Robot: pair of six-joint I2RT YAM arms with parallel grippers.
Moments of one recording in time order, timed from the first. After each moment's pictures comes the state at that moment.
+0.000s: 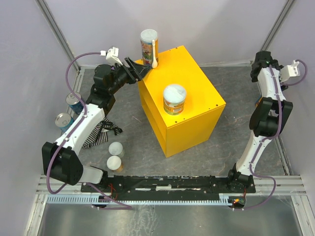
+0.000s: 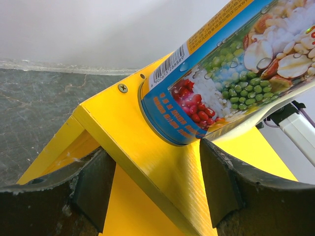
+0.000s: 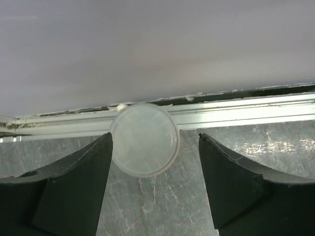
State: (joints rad) left arm -0.31 1.38 1.19 0.21 0.32 -0.69; right arm -0.27 2.08 1.92 -0.96 1.02 1.23
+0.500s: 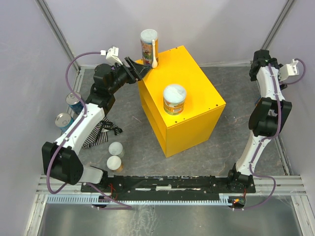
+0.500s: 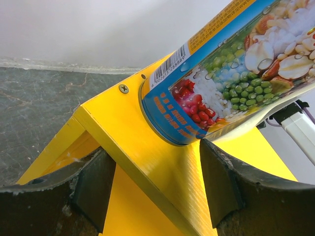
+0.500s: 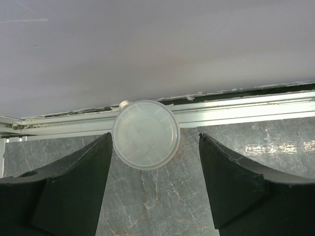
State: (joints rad) left arm -0.31 1.38 1.20 0.19 0.32 -0.69; right arm -0.24 2.08 1.95 -1.00 1.03 1.27
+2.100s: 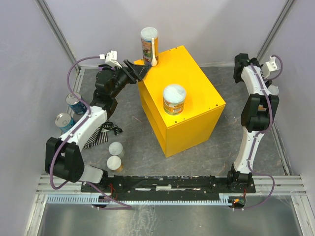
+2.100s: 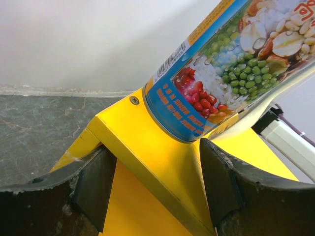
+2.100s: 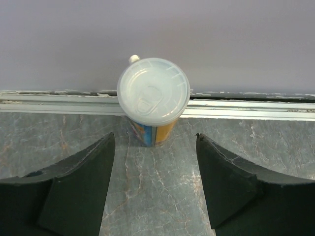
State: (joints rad) left arm -0.30 1.41 1.08 0.45 0.30 -0.71; right arm -0.10 2.17 1.99 -1.09 1.20 1.25
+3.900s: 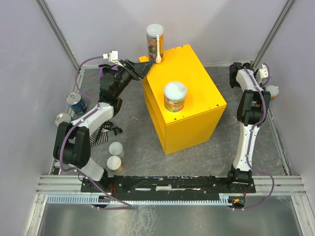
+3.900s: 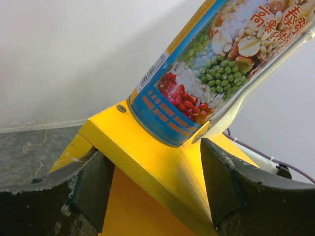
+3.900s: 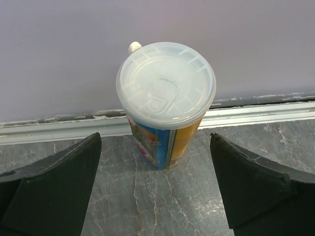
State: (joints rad) left arm -0.30 1.58 1.05 0.89 0.38 -0.84; right arm -0.11 2.41 2.09 -1.19 1.38 1.54
